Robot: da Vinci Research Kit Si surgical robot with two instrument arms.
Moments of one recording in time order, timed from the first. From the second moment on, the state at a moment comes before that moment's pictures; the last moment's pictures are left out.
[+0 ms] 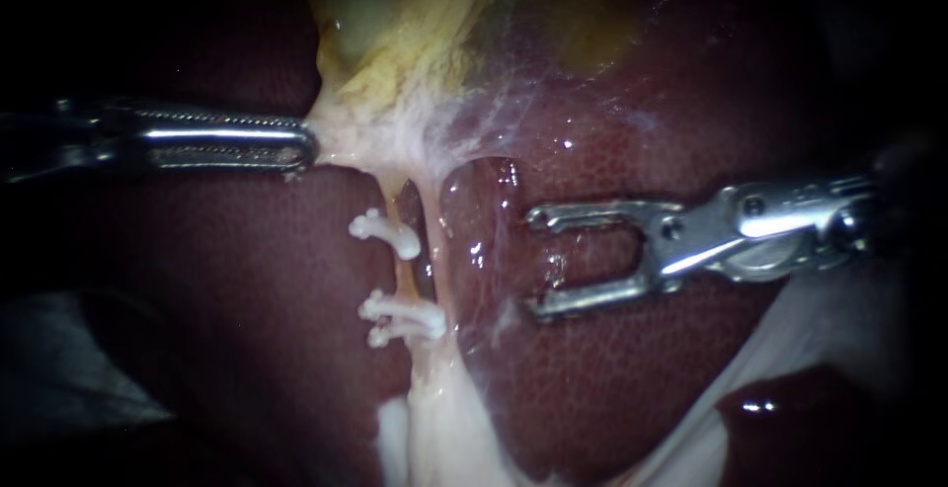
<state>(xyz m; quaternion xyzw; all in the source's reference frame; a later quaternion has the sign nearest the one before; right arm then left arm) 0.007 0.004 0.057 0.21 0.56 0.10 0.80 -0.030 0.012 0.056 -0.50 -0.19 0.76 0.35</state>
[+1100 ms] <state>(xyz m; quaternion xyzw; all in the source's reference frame) 0.004 0.004 0.056 0.16 0.54 0.08 0.82 -0.033 0.013 0.061 -0.50 -0.19 0.77 0.35</state>
